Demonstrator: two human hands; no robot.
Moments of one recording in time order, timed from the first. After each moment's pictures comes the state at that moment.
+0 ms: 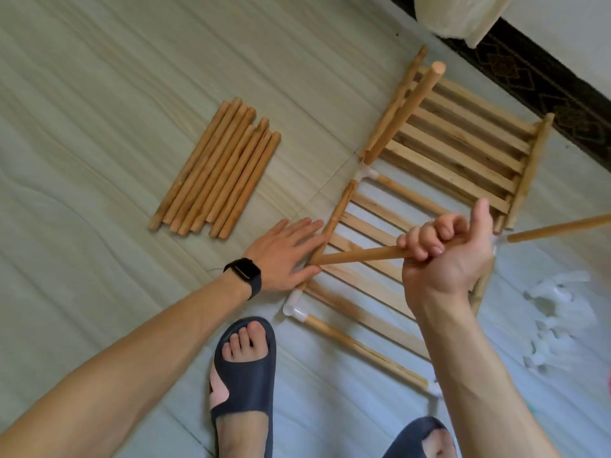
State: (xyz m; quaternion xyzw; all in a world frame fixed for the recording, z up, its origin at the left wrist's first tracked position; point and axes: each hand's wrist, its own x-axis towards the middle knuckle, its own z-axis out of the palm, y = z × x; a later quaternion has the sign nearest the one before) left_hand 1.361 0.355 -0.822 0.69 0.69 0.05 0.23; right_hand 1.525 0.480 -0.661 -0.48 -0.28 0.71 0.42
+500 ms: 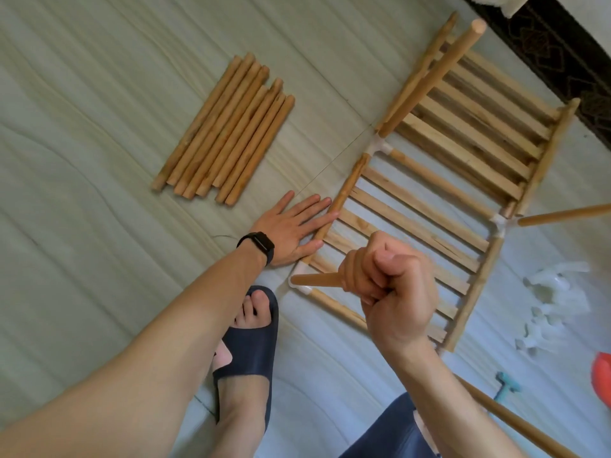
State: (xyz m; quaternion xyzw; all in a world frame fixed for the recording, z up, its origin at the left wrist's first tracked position) left_hand 1.367 0.348 -0.863 0.68 0.70 0.03 0.21; right_hand 1.527 0.392 -0.655 -0.31 -0.51 0.75 0.27
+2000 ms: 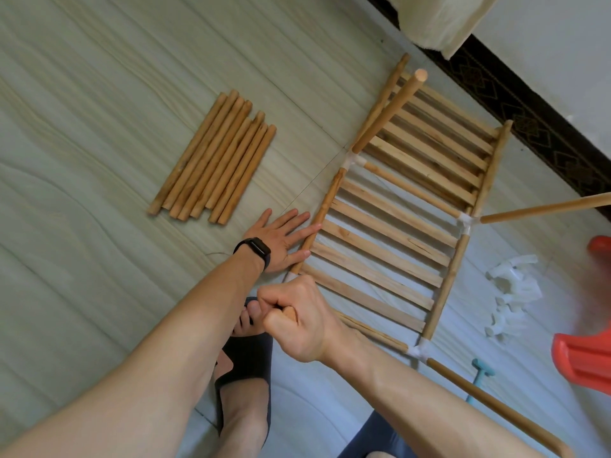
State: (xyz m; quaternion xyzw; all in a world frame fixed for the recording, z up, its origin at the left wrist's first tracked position) left_hand 1.359 0.354 -0.828 0.64 0.69 -0.08 0.31; right_hand 1.506 0.344 -0.675 -0.17 -0.82 0.55 0.03
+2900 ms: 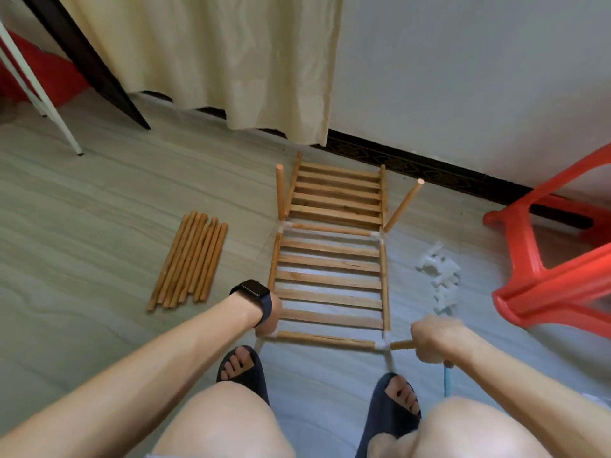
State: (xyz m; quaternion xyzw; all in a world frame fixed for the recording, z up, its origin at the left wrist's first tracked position) left_hand 1.466 0.338 -0.584 0.59 0.64 -0.34 0.36; right_hand 1.741 0.412 -0.567 -0.46 -0.73 0.08 -0.50
